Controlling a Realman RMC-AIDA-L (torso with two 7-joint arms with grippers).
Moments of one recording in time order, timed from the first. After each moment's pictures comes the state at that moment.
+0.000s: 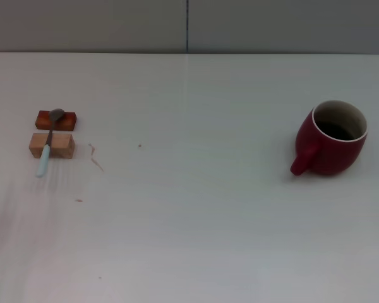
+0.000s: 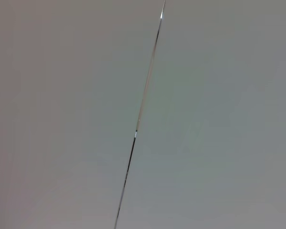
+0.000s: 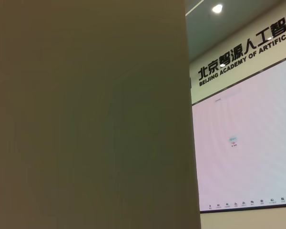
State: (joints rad) left arm -0.19 -2.07 0.45 -0.11 0.95 1.61 -0.39; right arm 0.44 2.07 0.84 -0.03 -1.56 -1.49 0.00
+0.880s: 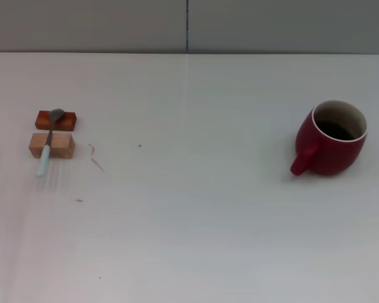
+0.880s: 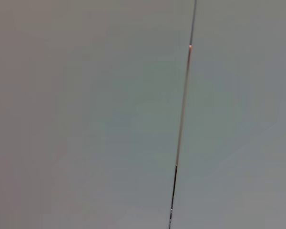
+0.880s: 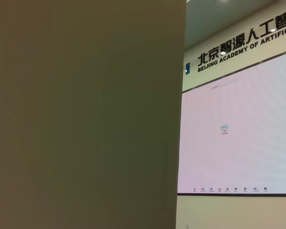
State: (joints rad) left arm -0.35 -2.06 0.29 0.04 0.94 1.39 -0.38; right arm 0.35 2.08 0.82 0.00 -1.56 -1.48 -0.08
